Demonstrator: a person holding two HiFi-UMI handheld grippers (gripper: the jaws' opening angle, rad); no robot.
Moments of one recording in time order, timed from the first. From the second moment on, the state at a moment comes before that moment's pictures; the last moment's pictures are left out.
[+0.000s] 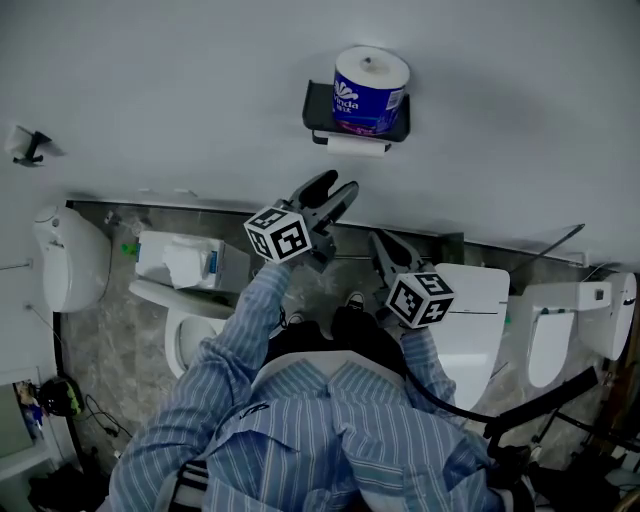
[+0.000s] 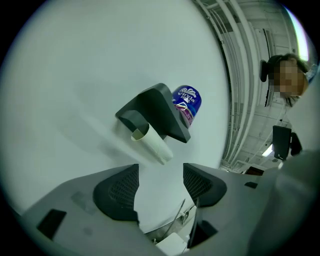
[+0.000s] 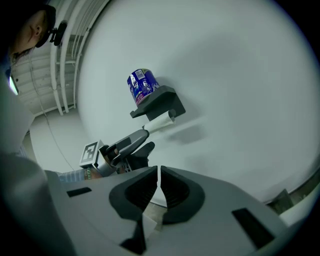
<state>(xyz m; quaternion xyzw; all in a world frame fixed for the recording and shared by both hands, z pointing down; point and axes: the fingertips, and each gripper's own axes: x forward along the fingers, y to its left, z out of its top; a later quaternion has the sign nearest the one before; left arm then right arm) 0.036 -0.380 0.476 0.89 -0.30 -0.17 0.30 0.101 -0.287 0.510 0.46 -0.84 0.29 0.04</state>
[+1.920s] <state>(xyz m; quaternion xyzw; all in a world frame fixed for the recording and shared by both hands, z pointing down) 0.134 -0.382 0.471 0.86 -0.21 -0.20 0.43 0.220 -0.297 0.437 0.50 -0.84 0.21 -0.02</state>
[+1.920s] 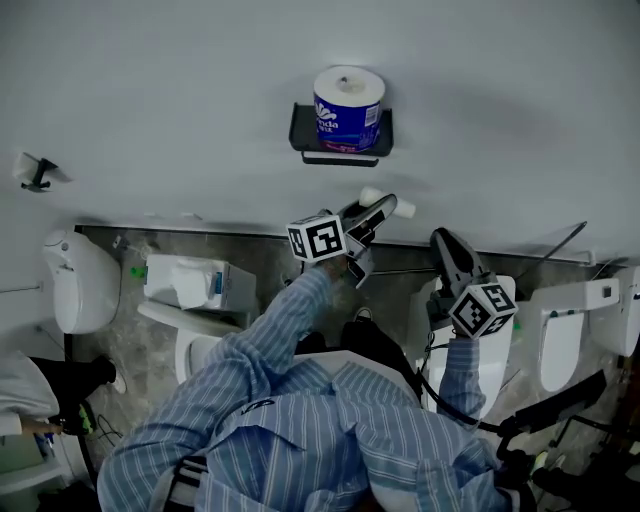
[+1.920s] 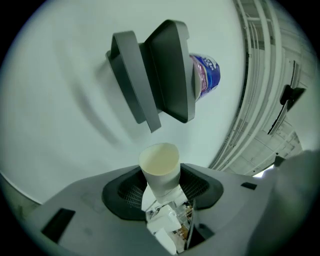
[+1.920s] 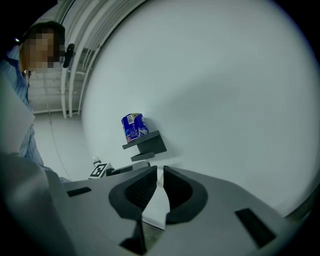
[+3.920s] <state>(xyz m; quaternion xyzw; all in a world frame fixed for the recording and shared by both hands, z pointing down) -0.097 -0.269 0.505 0.90 -0.33 -0.10 0.27 0.071 -0.433 0.298 0.51 -0.86 0.09 -0.01</state>
